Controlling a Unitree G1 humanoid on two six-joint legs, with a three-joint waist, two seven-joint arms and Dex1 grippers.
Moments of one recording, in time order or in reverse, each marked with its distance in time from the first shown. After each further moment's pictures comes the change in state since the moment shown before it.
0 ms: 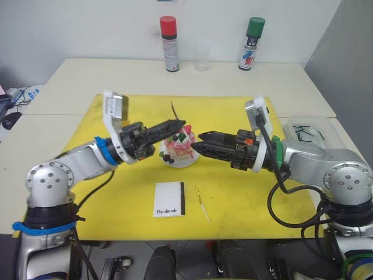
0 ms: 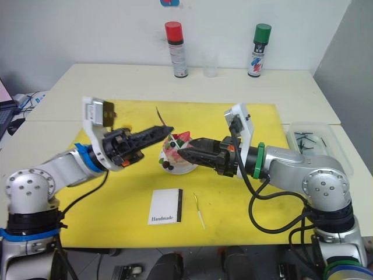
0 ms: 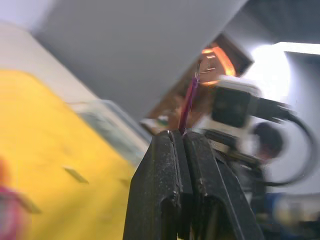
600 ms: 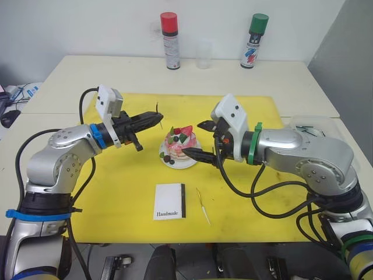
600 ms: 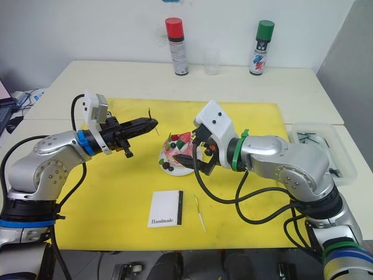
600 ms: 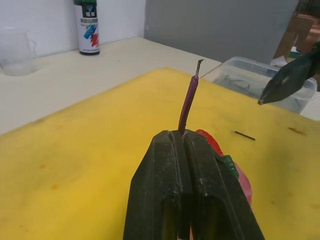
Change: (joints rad) left arm -0.036 0.019 -0.144 0.194 0.712 -0.404 -0.347; right arm -0.142 0.077 0.186 0.007 -0.482 0.025 0.074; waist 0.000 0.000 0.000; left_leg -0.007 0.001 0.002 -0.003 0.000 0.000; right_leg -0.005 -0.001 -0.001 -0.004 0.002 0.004
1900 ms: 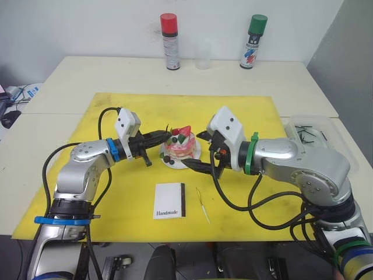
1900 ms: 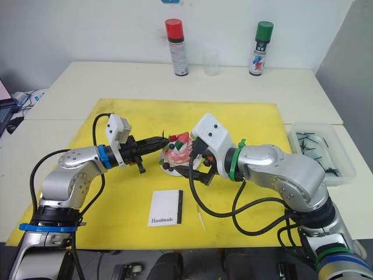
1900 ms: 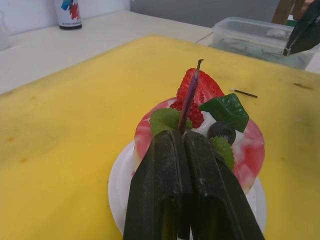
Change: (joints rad) left arm 0.058 -0.137 -0.034 0.123 0.259 -0.211 -0.122; right arm 0.062 0.058 -0.015 -0.077 -0.104 0.104 0.046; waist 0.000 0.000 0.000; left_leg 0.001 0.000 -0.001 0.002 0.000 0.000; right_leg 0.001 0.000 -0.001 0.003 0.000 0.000
